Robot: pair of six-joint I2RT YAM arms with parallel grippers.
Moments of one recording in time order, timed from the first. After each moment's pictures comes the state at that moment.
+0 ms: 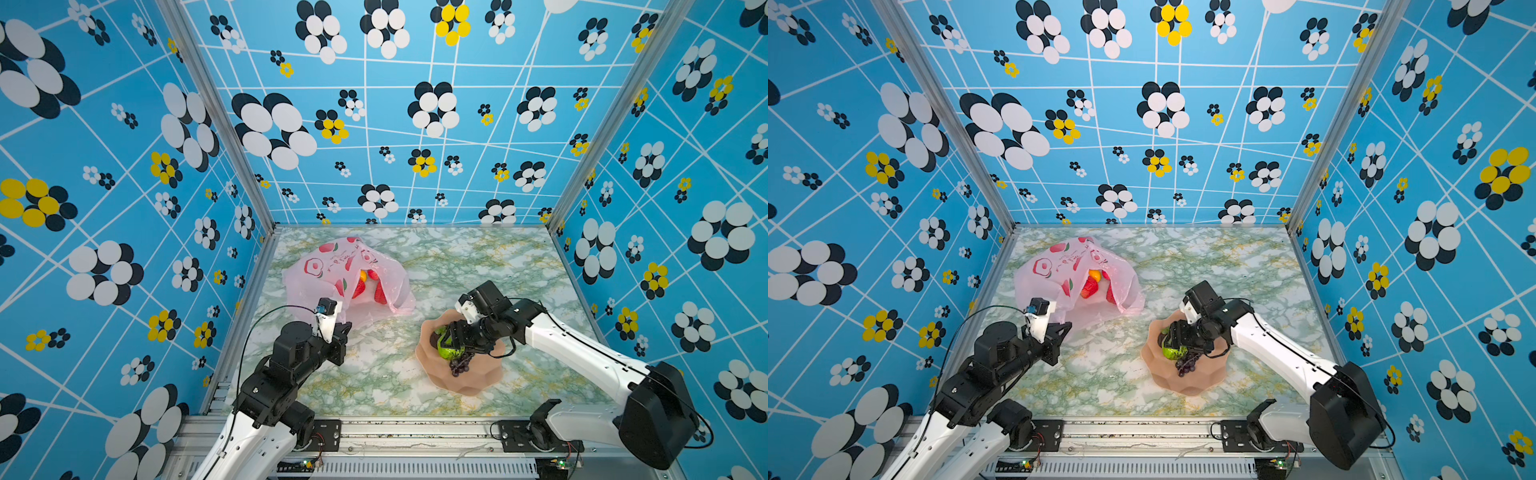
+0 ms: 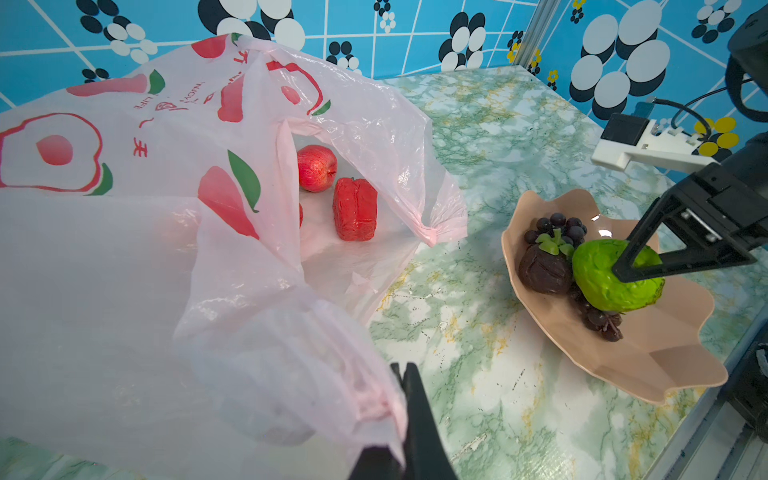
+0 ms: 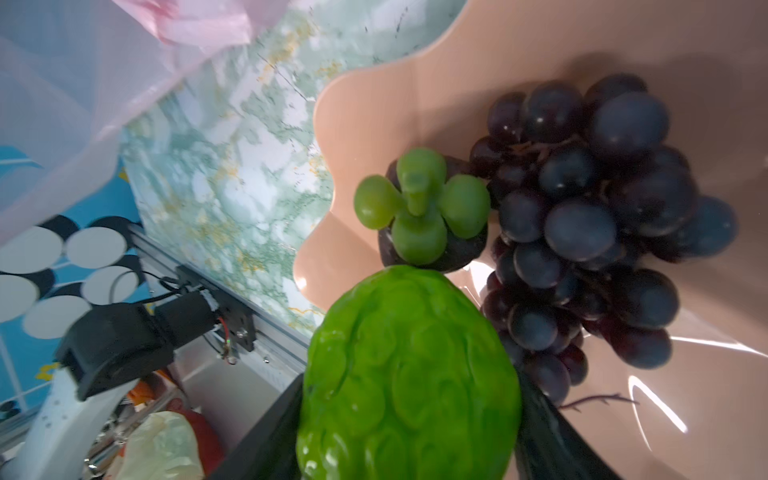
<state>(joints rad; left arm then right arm) -0.44 0.45 0.56 -0.53 0.15 -0.13 0.57 1.25 0.86 -0.74 -0.43 0.63</state>
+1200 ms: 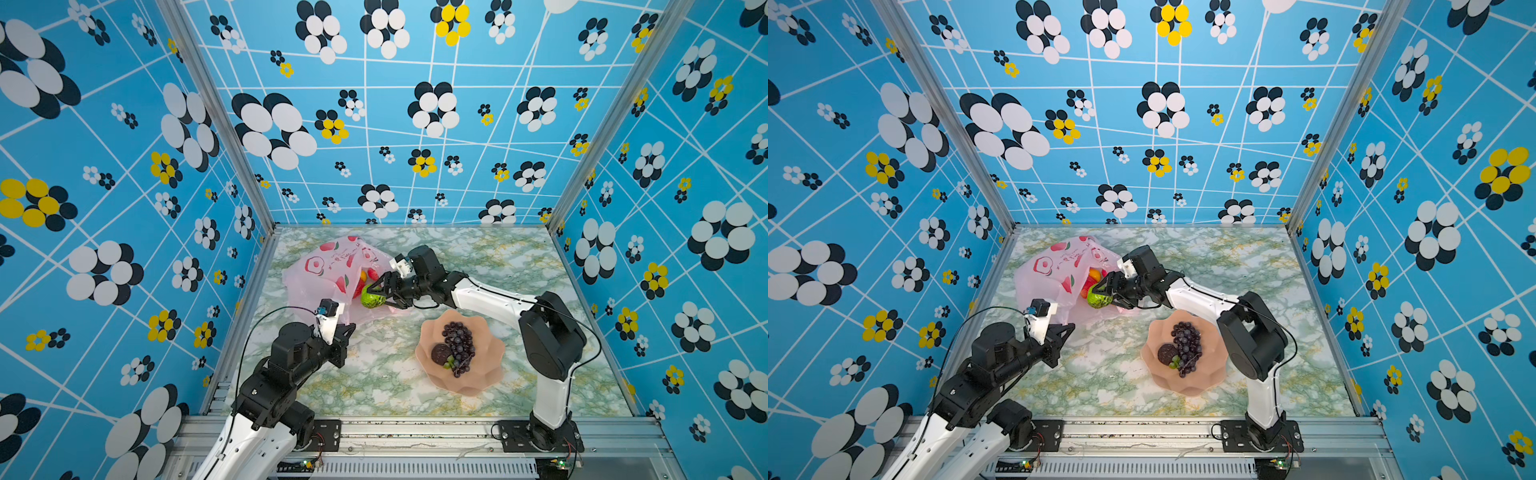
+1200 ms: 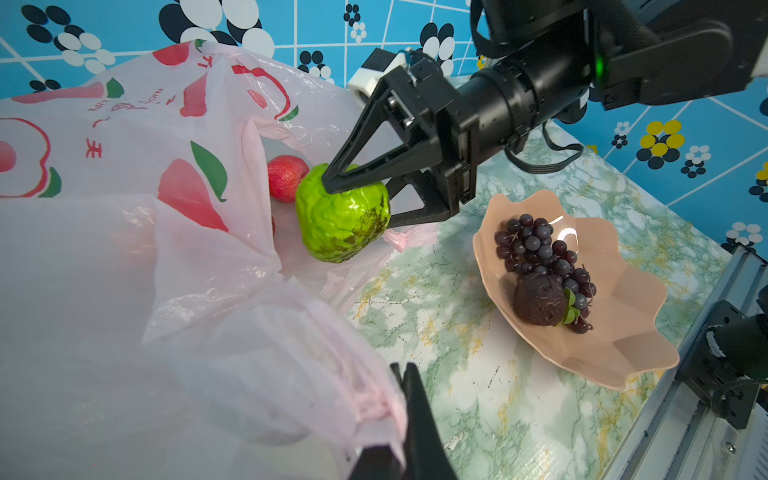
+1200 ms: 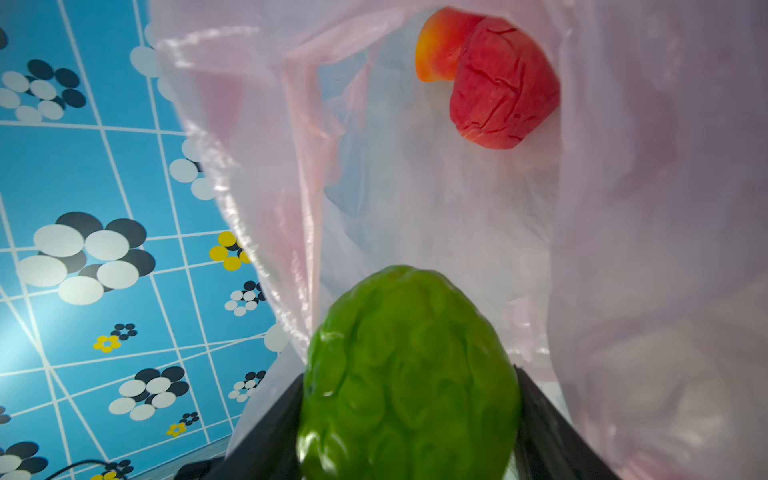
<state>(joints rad) -0.44 0.44 0.56 -0.52 0.22 -0.13 0.73 1.97 1.43 -0.09 -0.63 1.04</state>
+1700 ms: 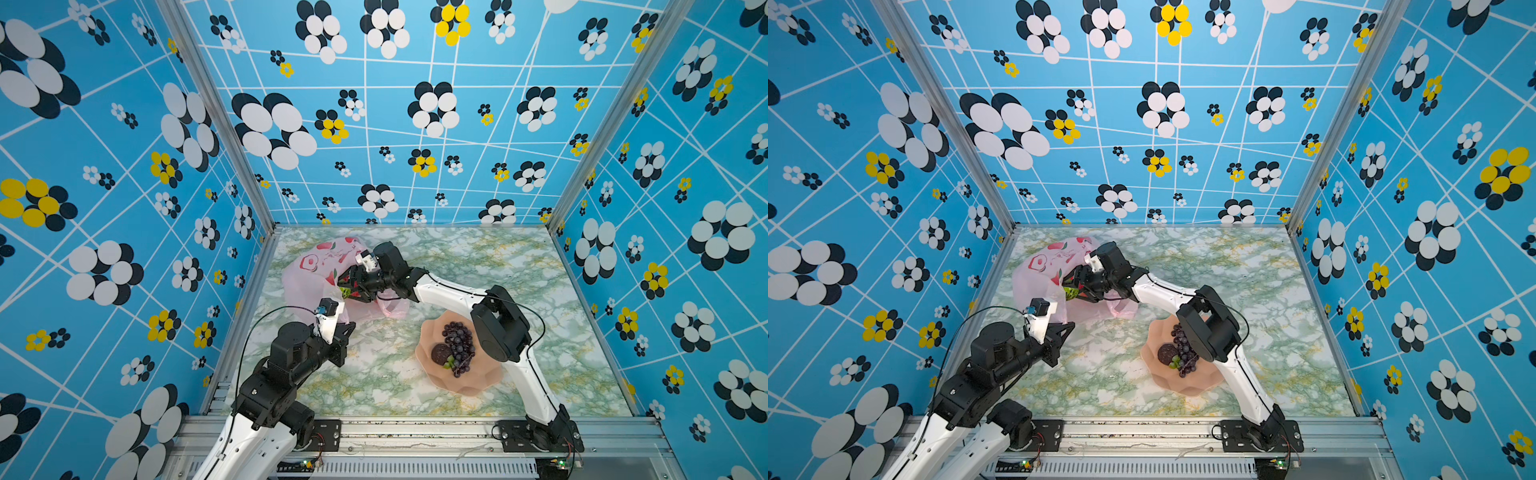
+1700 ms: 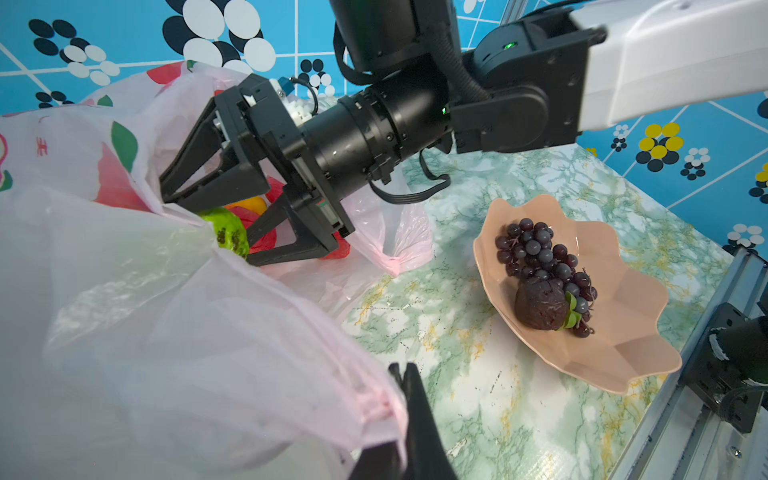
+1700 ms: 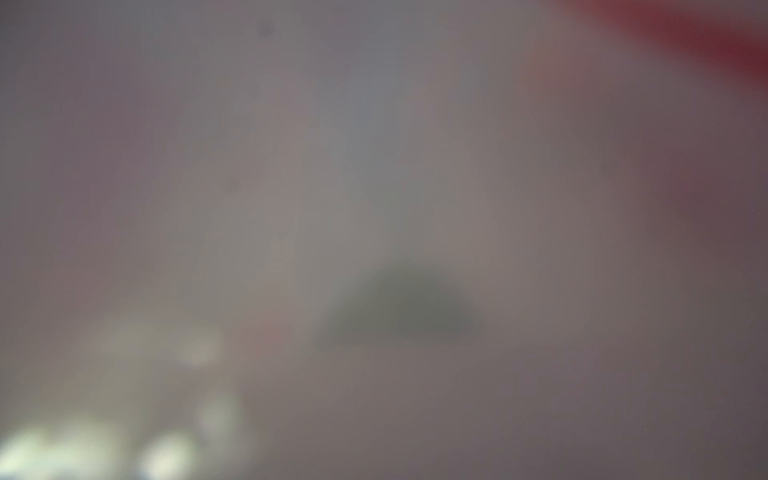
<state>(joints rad) -0.44 0.44 0.56 -0.50 0.22 -0.12 0.82 2.33 1.85 0.05 -0.67 1.25</state>
